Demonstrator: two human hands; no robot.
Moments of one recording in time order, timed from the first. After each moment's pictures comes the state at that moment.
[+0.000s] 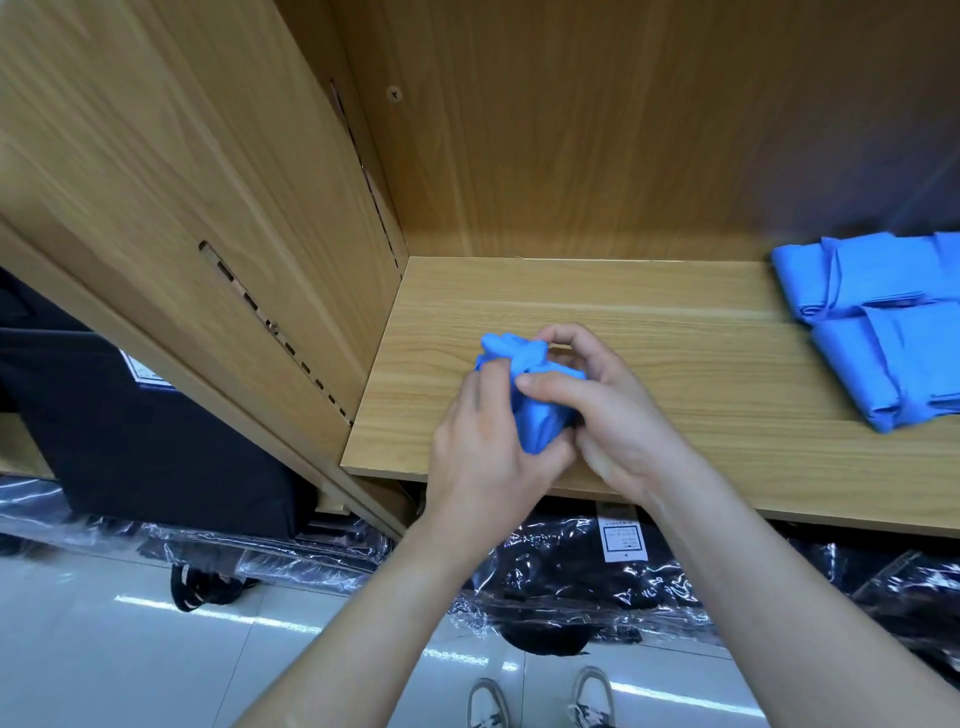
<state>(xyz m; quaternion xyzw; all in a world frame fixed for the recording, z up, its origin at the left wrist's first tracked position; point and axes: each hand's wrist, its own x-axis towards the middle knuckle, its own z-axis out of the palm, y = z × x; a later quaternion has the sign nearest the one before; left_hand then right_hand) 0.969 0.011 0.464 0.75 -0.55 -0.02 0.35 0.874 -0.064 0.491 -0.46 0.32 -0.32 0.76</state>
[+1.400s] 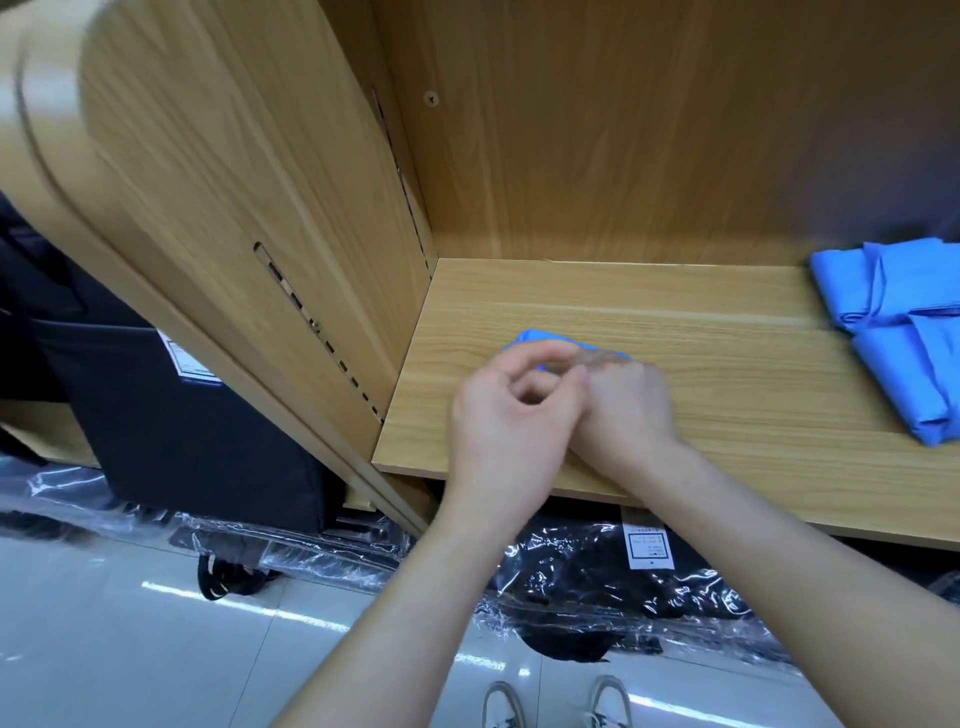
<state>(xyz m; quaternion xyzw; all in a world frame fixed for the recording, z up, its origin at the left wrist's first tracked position) 0.963 0.015 0.520 0.66 -0.34 -0.30 0.60 0.892 -0.075 0.475 -0.90 0.38 -0.23 -0.01</state>
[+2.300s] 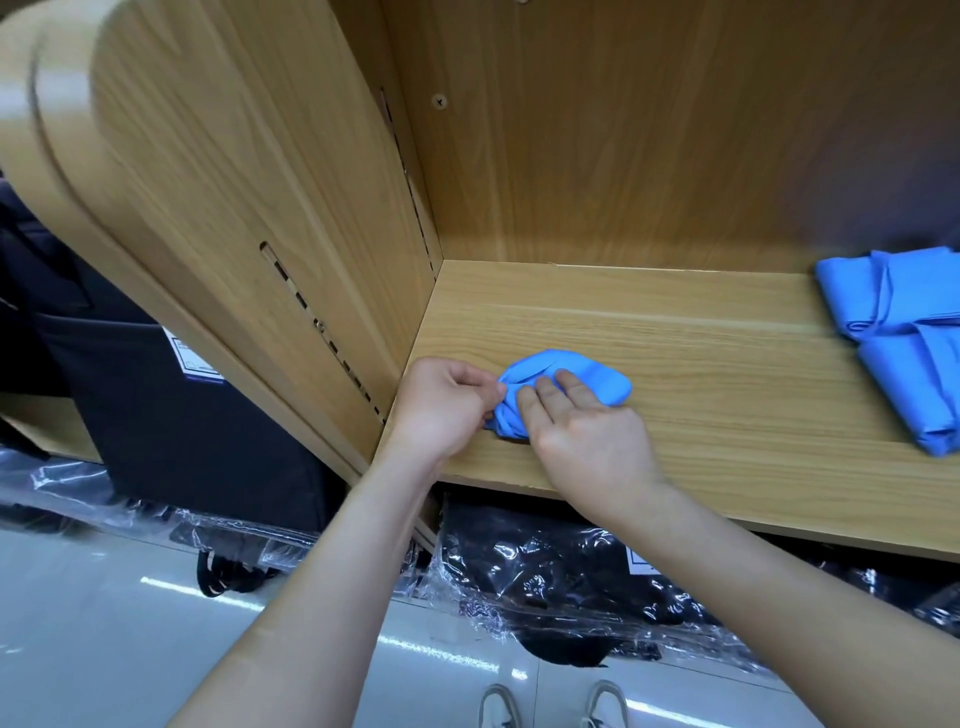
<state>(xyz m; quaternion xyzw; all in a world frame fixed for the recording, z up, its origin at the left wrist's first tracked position) 1.038 -0.008 0.480 0.78 -0.27 -0.36 0.45 0.898 -0.055 0.444 -0.92 0.27 -0.22 -0.18</state>
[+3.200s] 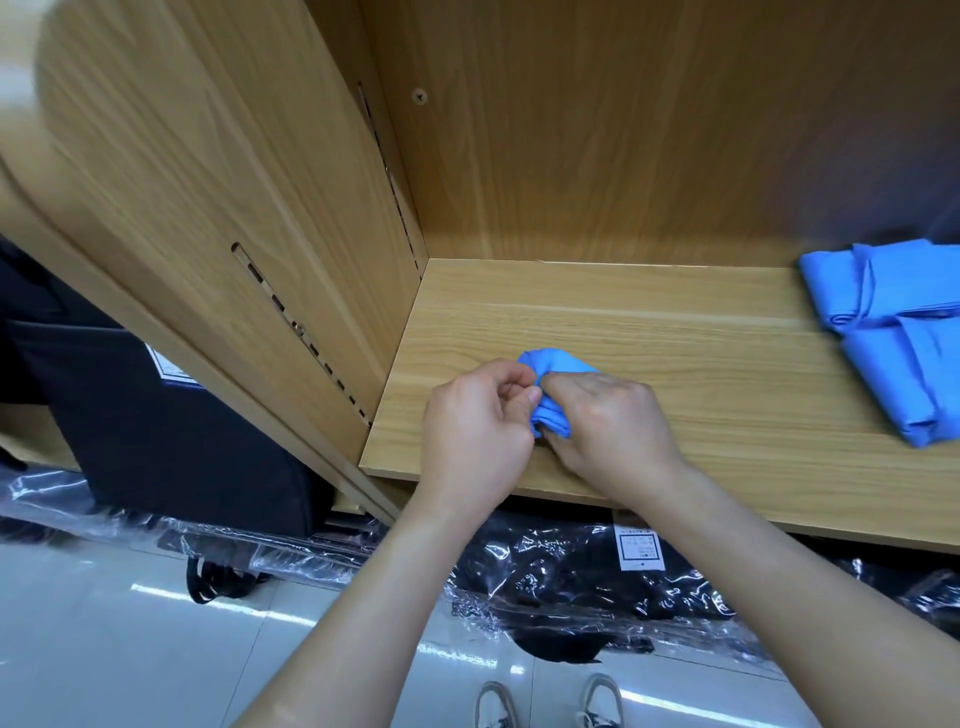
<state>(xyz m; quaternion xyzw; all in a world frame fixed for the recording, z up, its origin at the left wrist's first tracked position) 0.990 0.003 0.487 0.75 -0.46 -0.18 0.44 0.875 -0.077 0.451 -0.91 0.29 -0.27 0.06</state>
